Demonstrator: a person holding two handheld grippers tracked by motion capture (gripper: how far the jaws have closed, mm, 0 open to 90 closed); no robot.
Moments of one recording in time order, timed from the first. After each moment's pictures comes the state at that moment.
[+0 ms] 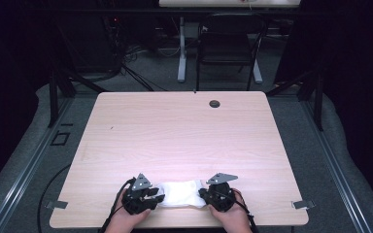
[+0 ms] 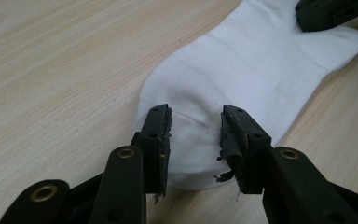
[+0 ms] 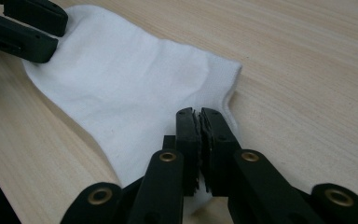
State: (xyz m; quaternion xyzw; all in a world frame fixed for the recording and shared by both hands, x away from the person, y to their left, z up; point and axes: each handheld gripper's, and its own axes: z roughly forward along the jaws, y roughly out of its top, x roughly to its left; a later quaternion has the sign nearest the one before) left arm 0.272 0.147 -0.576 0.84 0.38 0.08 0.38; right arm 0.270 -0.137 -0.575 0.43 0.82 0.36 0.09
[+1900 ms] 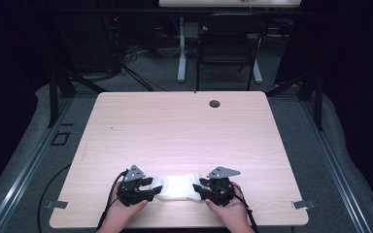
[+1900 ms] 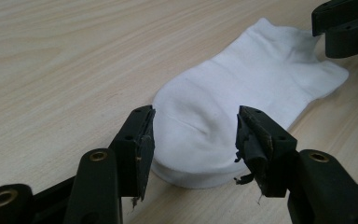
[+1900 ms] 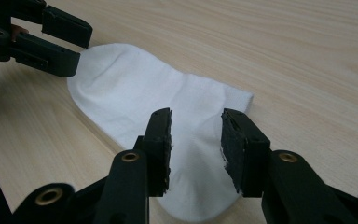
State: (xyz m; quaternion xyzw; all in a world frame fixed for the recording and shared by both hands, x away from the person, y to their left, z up) left arm 0.288 0.164 -0.563 0.82 0.40 0.09 0.41; right arm 0.279 -0.136 -0.560 0.41 0.80 0.42 0.11
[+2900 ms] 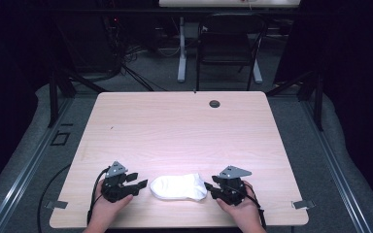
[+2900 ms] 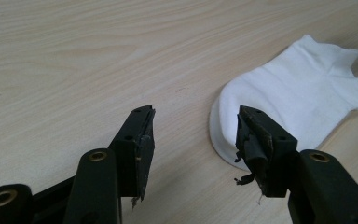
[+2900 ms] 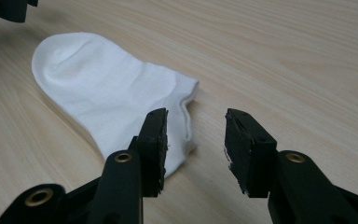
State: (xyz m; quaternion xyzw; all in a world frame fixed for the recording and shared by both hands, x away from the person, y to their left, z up) left arm 0.295 0.206 -0.559 0.79 0.44 0.11 0.42; right arm 0.277 -0.166 -0.554 0.41 0.81 0.40 0.15
